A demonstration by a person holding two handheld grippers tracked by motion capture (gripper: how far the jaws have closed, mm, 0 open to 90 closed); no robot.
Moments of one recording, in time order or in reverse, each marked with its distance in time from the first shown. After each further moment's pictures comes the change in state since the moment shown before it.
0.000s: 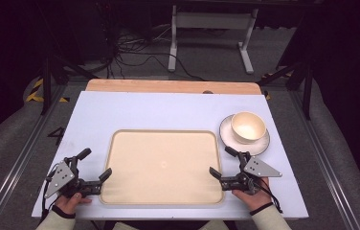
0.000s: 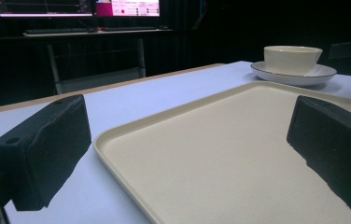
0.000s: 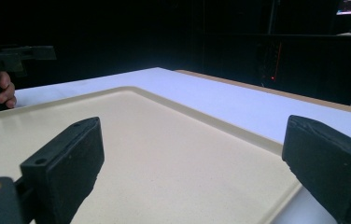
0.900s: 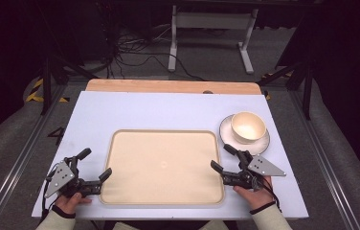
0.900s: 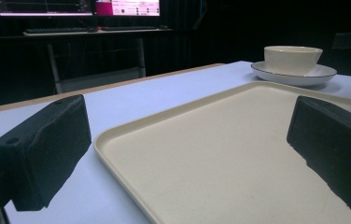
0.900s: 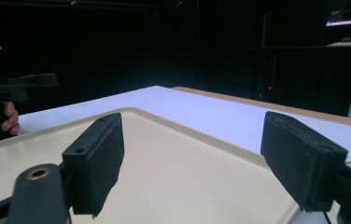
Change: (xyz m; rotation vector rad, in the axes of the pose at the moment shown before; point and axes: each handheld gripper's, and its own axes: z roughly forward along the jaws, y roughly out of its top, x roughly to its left) left arm 0.000 0.000 0.000 0.001 -0.001 -0.001; right arm 0.001 0.012 -0.003 -0.060 -0.013 0.046
